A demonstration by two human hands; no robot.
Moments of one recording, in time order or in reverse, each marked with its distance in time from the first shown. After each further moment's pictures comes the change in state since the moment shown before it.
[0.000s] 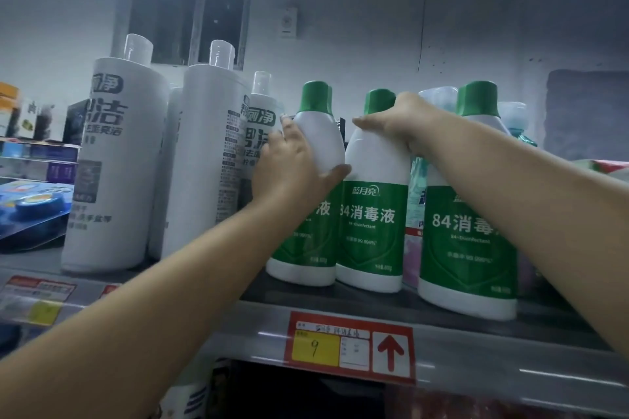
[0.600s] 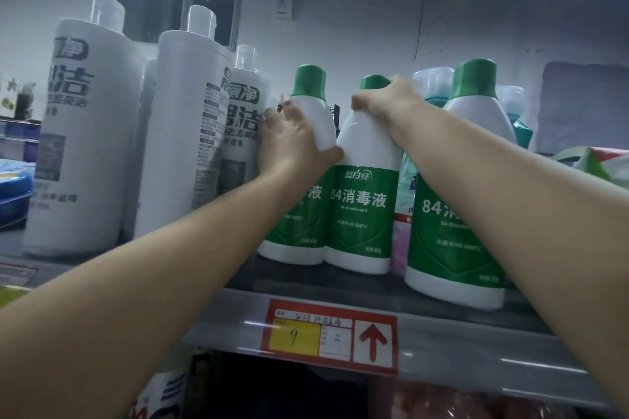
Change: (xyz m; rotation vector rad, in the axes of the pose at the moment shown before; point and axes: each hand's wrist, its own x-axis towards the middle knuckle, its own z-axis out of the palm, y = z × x) left_hand 0.023 0.011 0.028 -0.039 0.015 -0.064; right_hand 0.022 0.010 0.014 0.117 0.150 0.049
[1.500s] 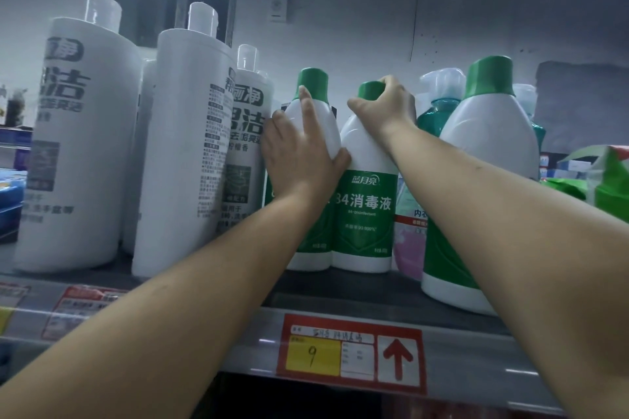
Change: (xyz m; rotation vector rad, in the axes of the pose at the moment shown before) left_hand -0.004 -0.005 0.022 0.091 0.191 0.067; right_hand 0.018 0.017 0.026 -0.149 0.193 -0.244
